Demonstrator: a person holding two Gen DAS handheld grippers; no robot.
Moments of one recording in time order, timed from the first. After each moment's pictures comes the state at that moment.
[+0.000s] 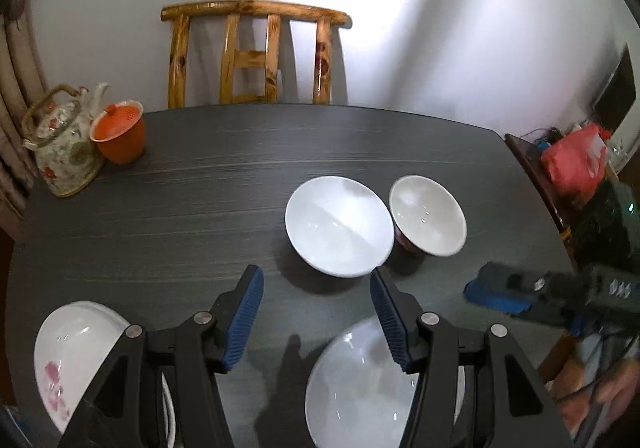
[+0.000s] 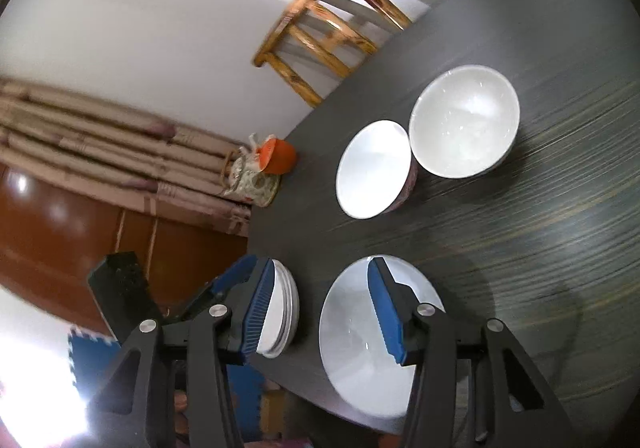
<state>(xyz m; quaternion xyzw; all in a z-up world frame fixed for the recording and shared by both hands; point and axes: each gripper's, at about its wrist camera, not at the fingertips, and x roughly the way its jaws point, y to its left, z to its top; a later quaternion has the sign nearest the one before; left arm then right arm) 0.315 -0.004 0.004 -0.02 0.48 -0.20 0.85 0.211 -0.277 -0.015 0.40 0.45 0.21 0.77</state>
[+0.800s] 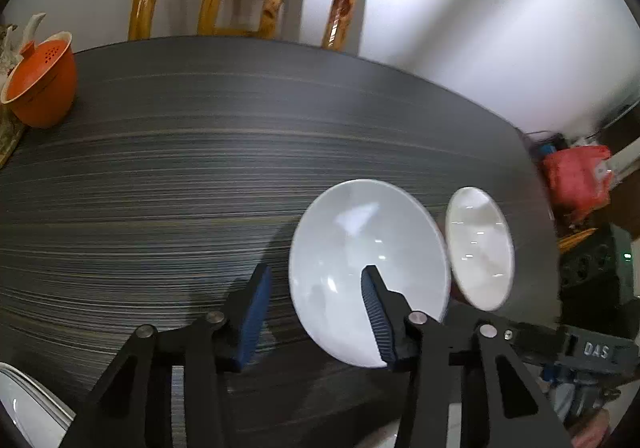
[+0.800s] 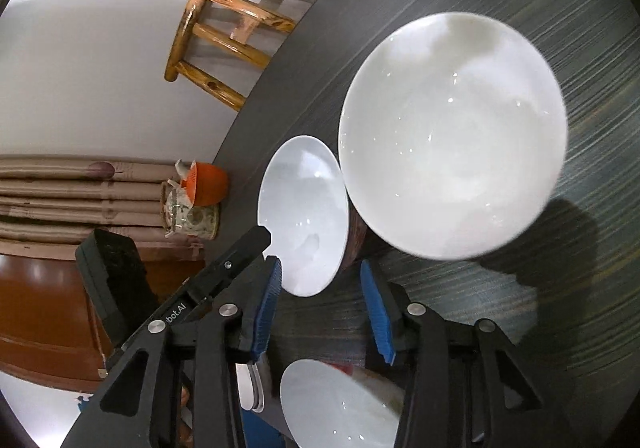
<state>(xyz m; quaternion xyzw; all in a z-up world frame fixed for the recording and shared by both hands) 0.412 -0.014 -0.080 -0.07 0.57 -0.20 0.80 0.291 -0.281 -0.088 0.44 0.52 0.13 0.72</state>
